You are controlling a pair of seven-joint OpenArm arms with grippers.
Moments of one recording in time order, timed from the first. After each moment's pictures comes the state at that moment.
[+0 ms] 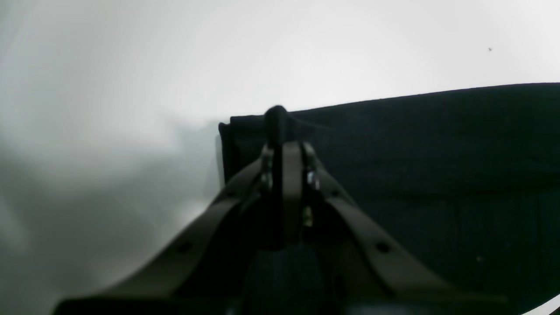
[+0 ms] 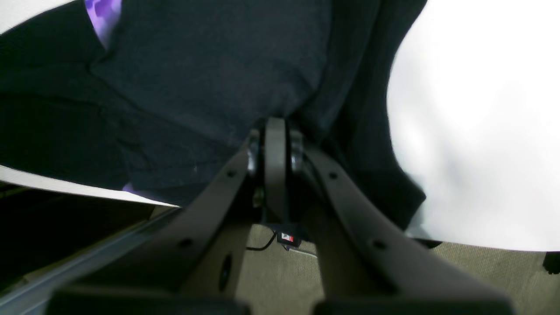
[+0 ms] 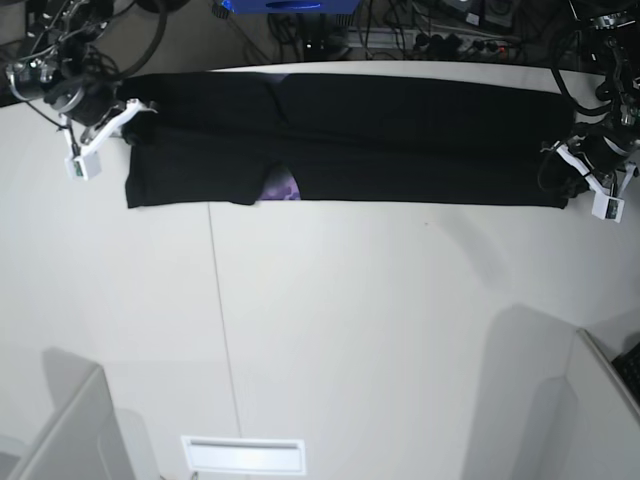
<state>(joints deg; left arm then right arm) 20.3 -28.9 -31.4 93.7 -35.4 -31.5 47.8 -20.8 2.9 36.9 112.3 40.8 28.0 -79.4</state>
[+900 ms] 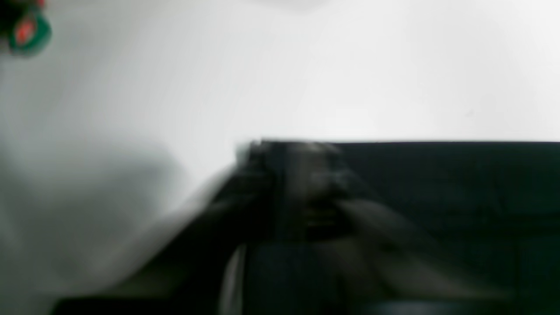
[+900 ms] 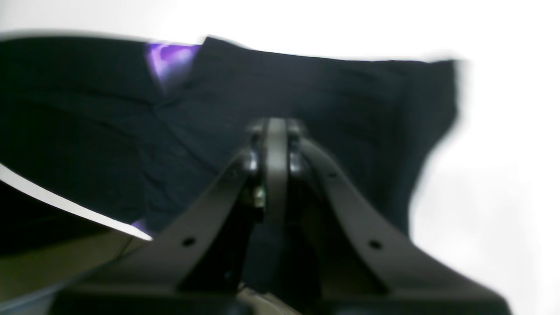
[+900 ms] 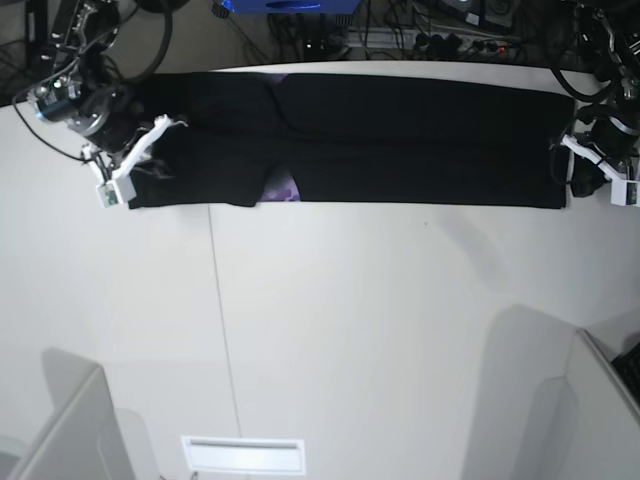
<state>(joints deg) 23.0 -20.5 -41.3 102.0 -34.9 -31.5 47.9 -20.8 8.5 21.1 112.2 33.7 28.4 -62.6</state>
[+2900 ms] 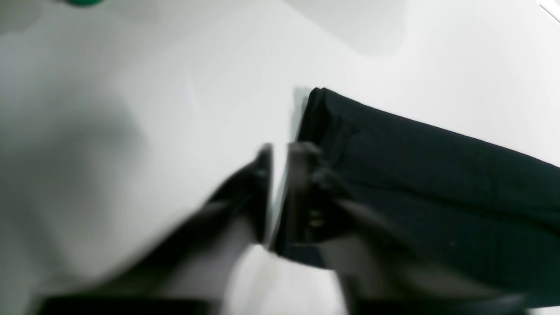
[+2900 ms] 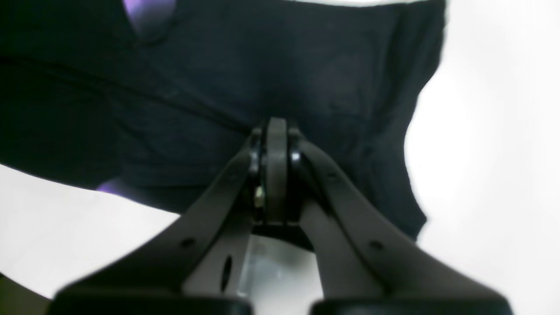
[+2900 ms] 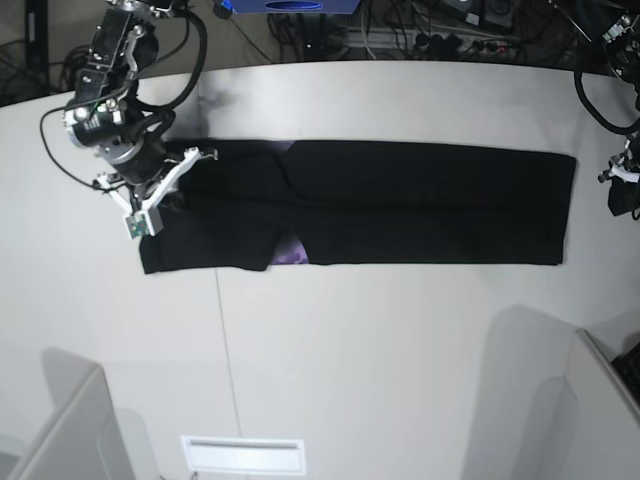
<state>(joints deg) 11.8 -23.5 -53.3 90.4 -42.9 -31.5 56.7 -13.7 -1.7 17.6 113.0 13.1 28.5 -59.1</state>
